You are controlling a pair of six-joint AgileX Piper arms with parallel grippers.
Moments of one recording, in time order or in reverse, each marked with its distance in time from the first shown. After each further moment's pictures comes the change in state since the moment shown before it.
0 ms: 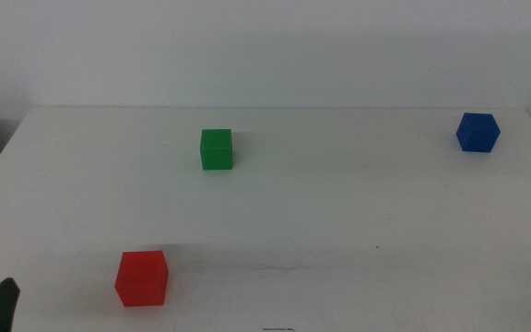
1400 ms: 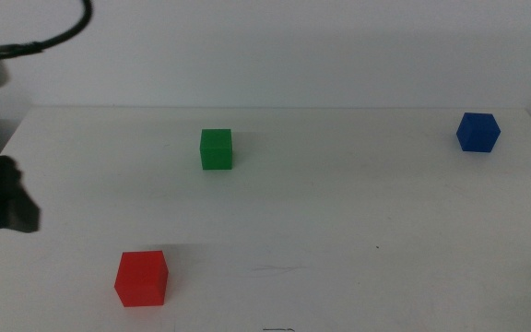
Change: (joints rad) left arm -0.003 1.023 -1.092 -0.141 1.118 -0.044; right arm 0.000 0.000 0.000 0.000 0.000 0.000
